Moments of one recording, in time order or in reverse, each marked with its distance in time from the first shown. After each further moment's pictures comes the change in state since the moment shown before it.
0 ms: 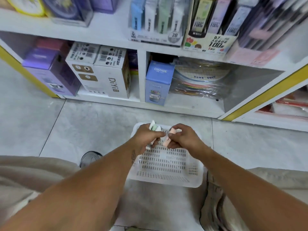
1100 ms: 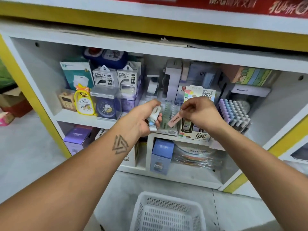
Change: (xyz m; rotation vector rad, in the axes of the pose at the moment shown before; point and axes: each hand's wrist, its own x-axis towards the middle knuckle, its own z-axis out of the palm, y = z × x) left_hand -0.134 0.316 -0.037 -0.410 -0.061 0.191; right_hand -0.078 -0.336 -0.028 -0.587 0.397 -0.722
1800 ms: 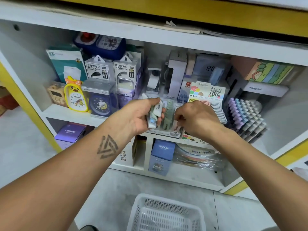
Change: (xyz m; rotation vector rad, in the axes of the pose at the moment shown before) left_hand 0.008 0.012 -0.003 0.011 0.001 0.031; right_hand 0.018 0.000 0.024 -0.721 -0.176 -0.244
